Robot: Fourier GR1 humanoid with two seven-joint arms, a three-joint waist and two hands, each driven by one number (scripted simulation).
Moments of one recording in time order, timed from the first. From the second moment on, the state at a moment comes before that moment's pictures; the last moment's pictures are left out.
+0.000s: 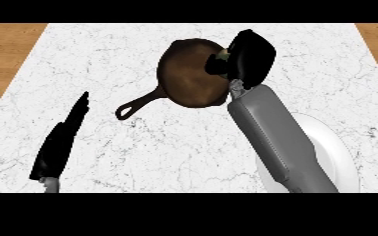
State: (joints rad) left arm 0.04 0.27 -0.06 -1.59 -0.13 0.05 0.14; right arm -0.81 -0.02 0.26 -1.13 1.22 -0.24 1.11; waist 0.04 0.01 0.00
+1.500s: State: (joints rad) left arm -0.02 0.24 -0.10 -1.58 -0.15 0.03 0.15; right arm -1.01 0.00 -0.16 -0.55 0.63 -0.99 0.55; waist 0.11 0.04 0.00
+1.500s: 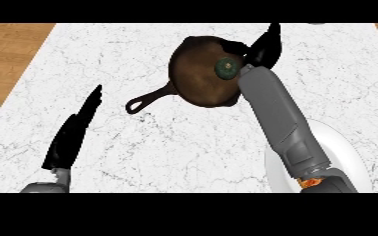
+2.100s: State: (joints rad) left arm 0.05 0.25 -0.05 -1.60 -0.14 0.04 0.15; right arm -0.77 -0.01 -0.12 -0.73 0.48 -1.24 0.39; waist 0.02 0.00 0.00
